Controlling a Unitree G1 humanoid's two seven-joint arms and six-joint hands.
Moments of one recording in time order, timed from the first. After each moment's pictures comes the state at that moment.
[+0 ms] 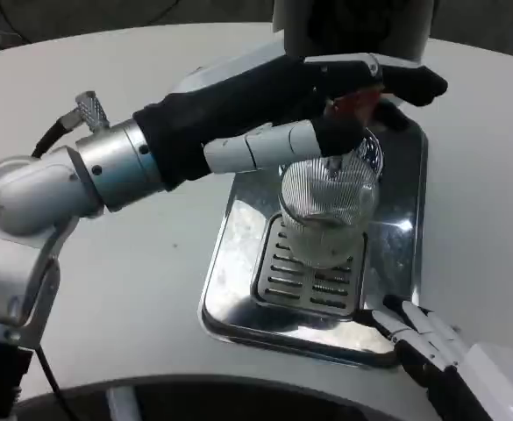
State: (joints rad) left arm -0.83 0.49 -0.08 0.13 -0.19 -0.24 -0.85; right arm 0.64 -0.04 0.10 -1.03 -0.90 -0.03 0.48
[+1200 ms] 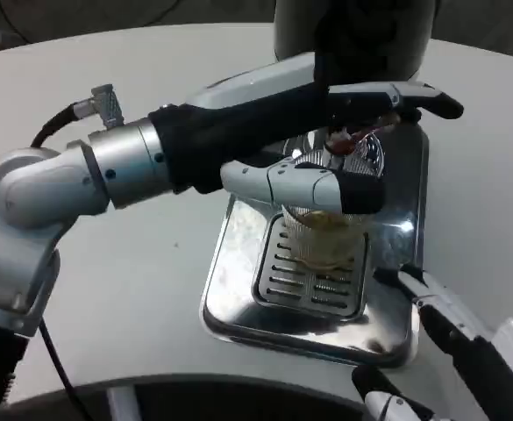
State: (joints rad) left arm -0.88 0.54 -0.14 0.18 -0.07 -0.40 -0.86; right arm 0.58 -0.05 0.05 -1.03 -0.67 0.06 0.44
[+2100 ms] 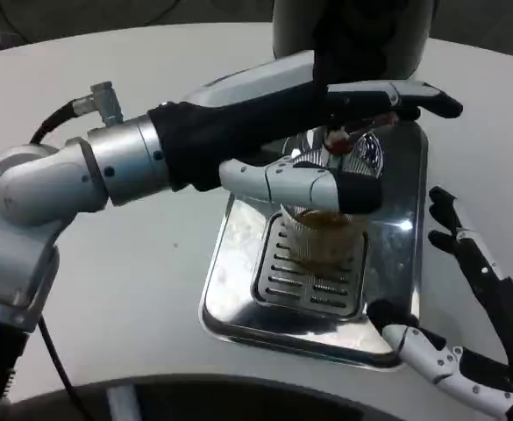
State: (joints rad) left arm -0.89 0.54 -0.14 0.21 -0.07 -0.43 -0.86; right arm 0.30 -0.12 -0.01 -0.71 -0.40 0.01 0.19
